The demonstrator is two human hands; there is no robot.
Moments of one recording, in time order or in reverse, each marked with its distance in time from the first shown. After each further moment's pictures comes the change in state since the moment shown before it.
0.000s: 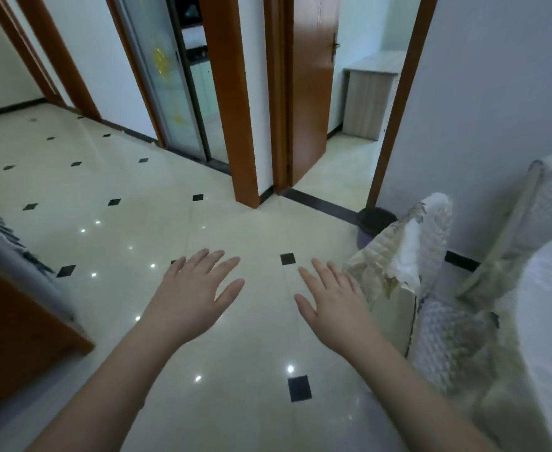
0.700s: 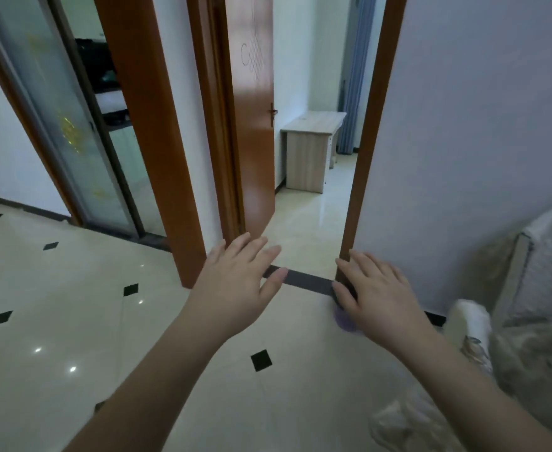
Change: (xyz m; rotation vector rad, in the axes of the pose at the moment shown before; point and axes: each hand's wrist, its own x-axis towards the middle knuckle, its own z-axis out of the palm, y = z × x) left_hand 0.451 -0.037 -0.062 -0.073 0.118 0.395; right_hand 0.380 0.077 -0.111 -0.202 0.230 0.291
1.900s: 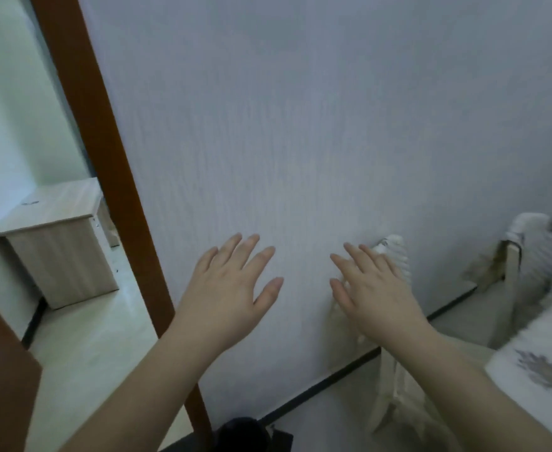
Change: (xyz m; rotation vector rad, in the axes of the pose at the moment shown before) left_hand 0.695 0.204 0.125 -0.157 0.150 0.812; right_hand 0.388 0.431 -0.005 -0.292 0.295 0.744
